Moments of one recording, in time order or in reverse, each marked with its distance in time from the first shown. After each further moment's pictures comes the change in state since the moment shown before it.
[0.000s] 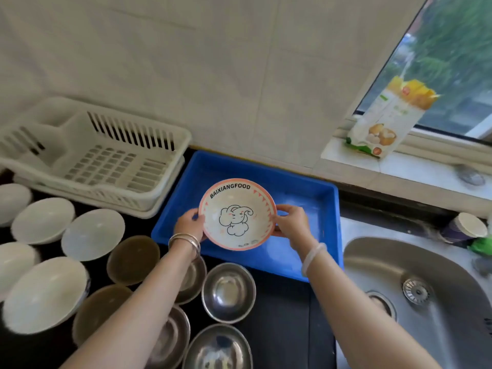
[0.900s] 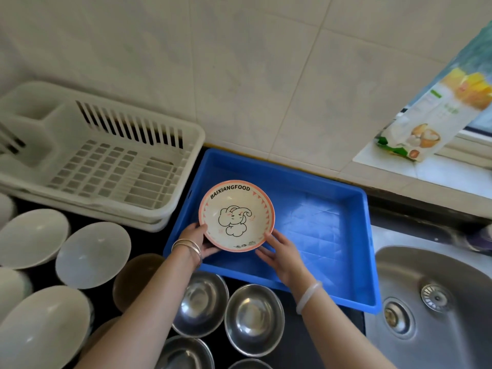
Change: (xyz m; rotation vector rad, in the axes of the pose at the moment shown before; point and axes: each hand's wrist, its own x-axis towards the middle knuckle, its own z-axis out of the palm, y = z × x) left_hand 0.078 -0.021 -0.022 -0.423 -0.175 -0.443; right_hand 0.019 0.053 0.082 0.615 -0.225 0.287
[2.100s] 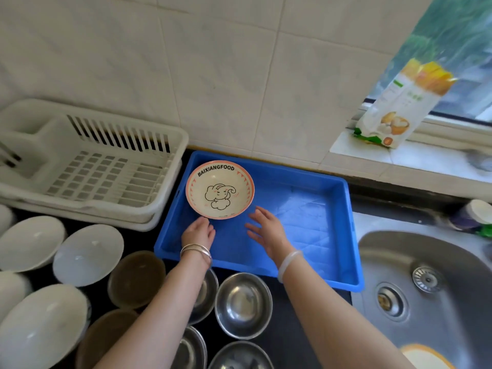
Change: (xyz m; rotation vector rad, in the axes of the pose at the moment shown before) left_hand -0.041 -0.029 0.038 -0.143 0.075 0.276; right_hand -0.013 -0.028 0.018 -0.121 0.063 -0.096
